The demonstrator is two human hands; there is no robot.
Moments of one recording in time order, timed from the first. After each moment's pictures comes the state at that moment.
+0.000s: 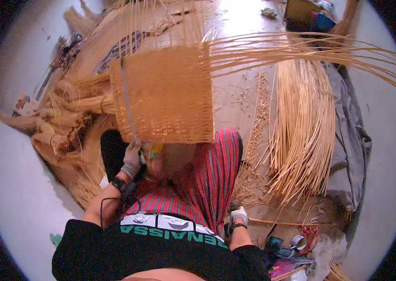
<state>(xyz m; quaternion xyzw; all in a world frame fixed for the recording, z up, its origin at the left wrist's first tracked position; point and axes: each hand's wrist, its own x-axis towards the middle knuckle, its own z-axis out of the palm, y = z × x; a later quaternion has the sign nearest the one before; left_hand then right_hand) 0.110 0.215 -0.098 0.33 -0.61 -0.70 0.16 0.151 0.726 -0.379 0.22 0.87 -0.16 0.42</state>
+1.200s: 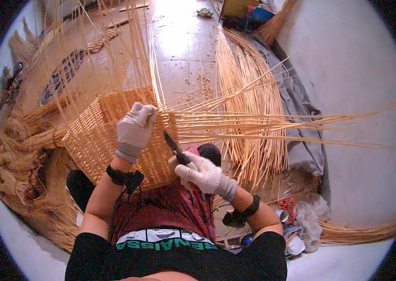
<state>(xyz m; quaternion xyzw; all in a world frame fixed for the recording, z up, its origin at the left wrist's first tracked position) -0.072 0.332 0.074 -0.08 -0.93 -0.19 0.31 -0.015 0.582 0.089 -0.16 0.61 -0.66 0.40</state>
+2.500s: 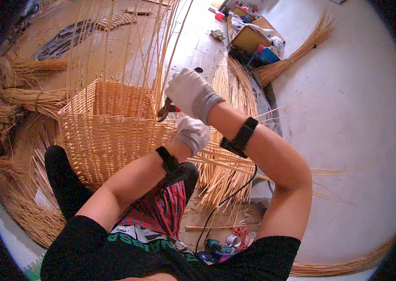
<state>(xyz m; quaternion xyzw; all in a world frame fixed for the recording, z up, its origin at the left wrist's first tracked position) -0.153 0.458 0.101 -0.10 -0.99 -0.12 -0.02 -0.192 0.443 0.228 -0.58 0.70 0.36 -0.17</state>
